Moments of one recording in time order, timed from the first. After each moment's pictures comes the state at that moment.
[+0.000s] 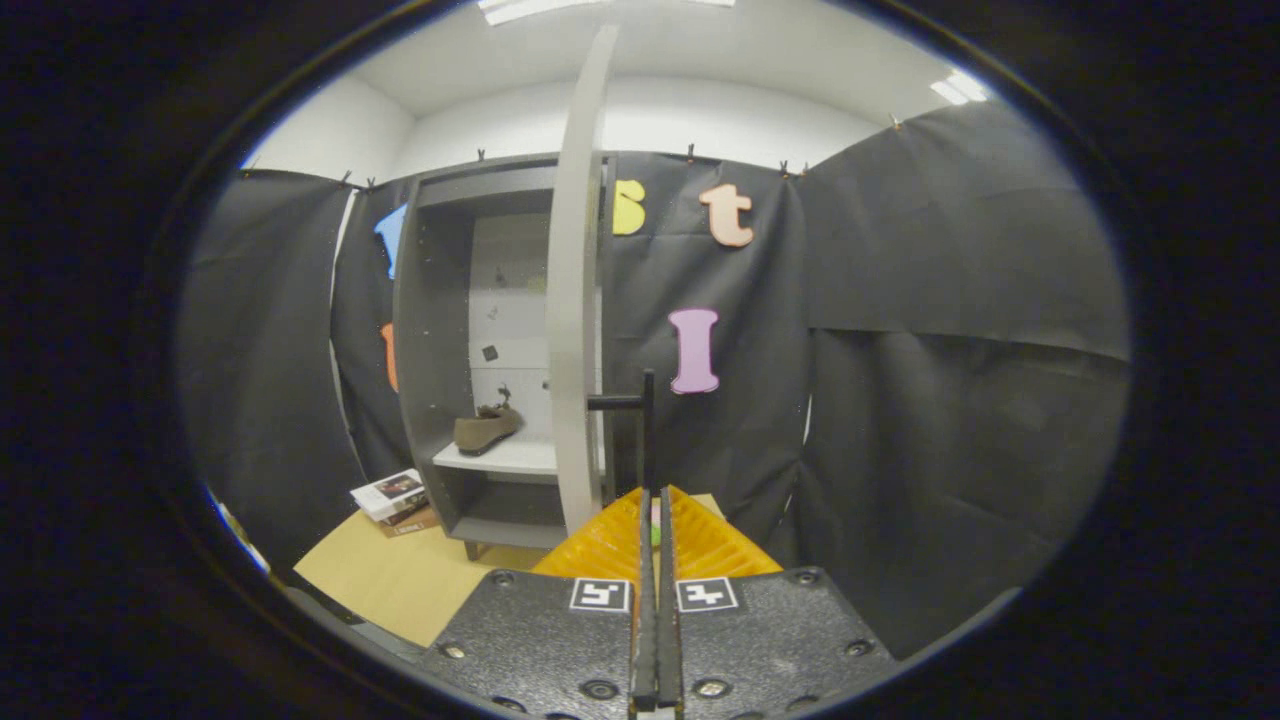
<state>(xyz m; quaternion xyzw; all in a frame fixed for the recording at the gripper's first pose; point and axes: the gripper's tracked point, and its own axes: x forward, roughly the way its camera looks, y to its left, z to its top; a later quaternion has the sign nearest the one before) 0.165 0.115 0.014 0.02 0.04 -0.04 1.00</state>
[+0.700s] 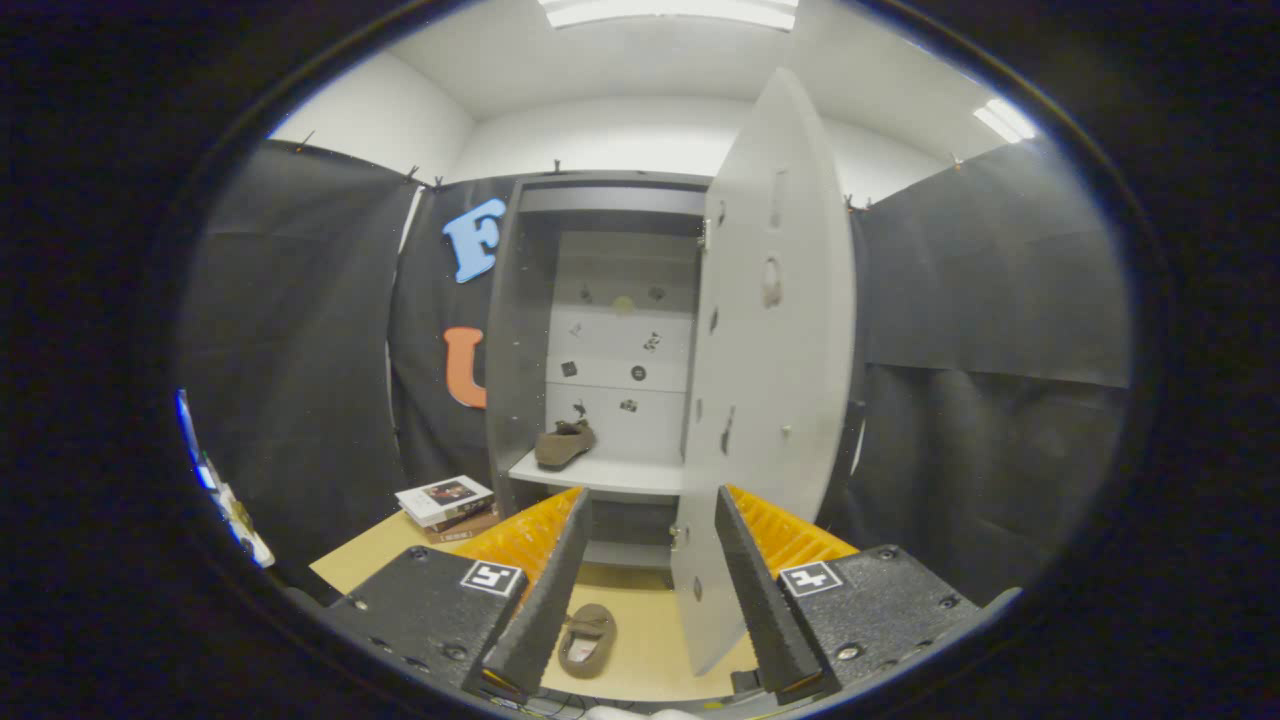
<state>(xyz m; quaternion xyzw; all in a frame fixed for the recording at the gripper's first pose) 0.175 0.159 0.018 -0.02 0.03 0.05 1.00</state>
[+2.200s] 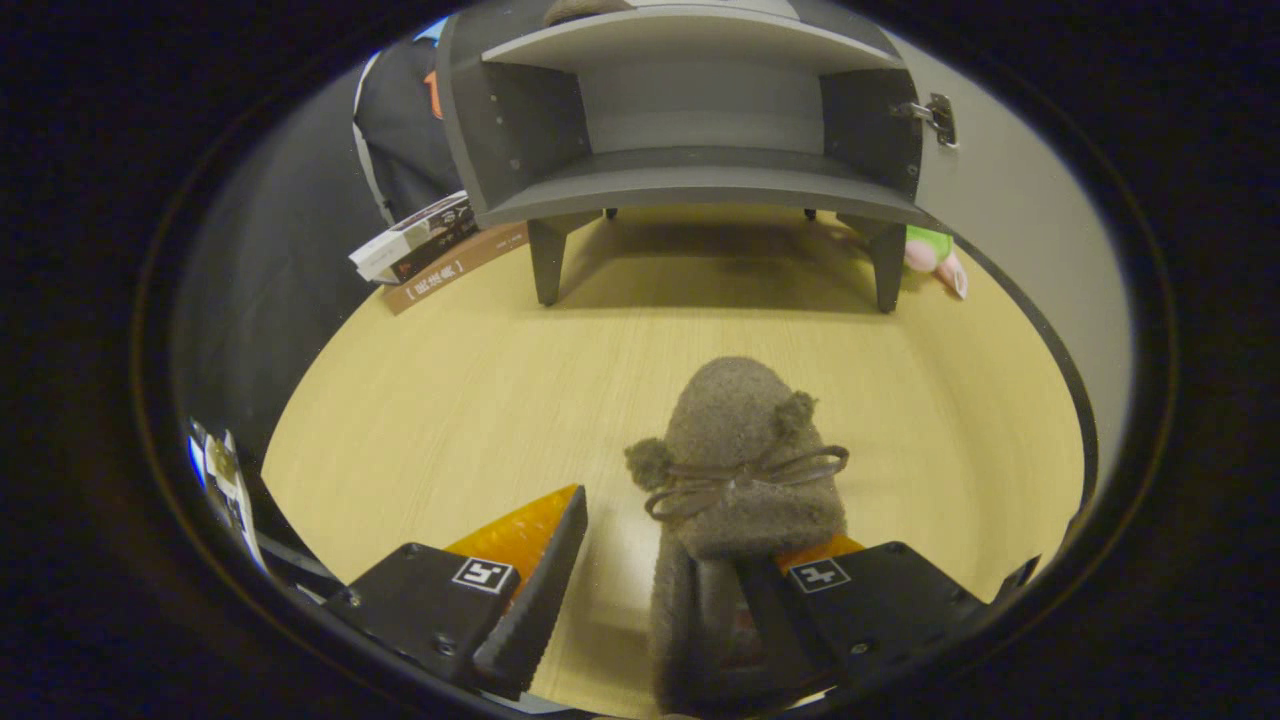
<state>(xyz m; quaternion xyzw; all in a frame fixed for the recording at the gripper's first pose) 0.119 0.204 -0.141 0.02 0.40 0.11 0.91</state>
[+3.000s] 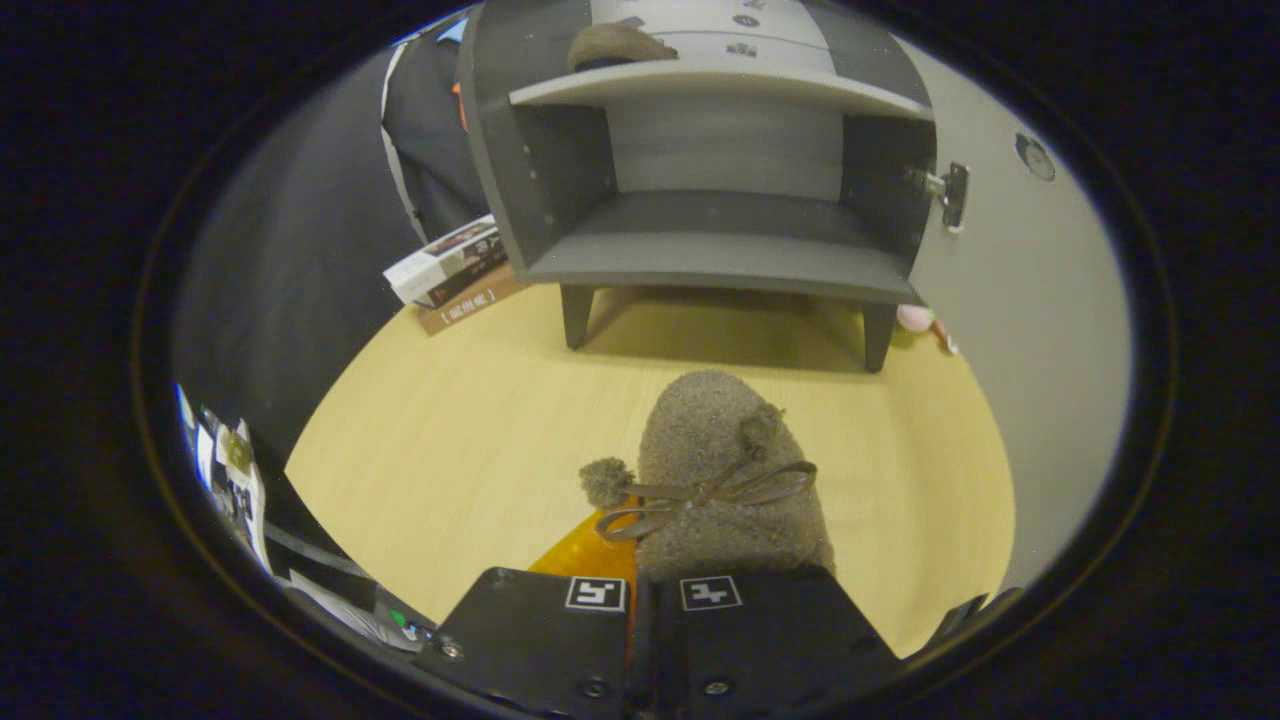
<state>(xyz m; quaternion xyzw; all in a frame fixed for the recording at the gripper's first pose) 0.113 0.192 -0.077 0.01 0.37 0.15 0.92</state>
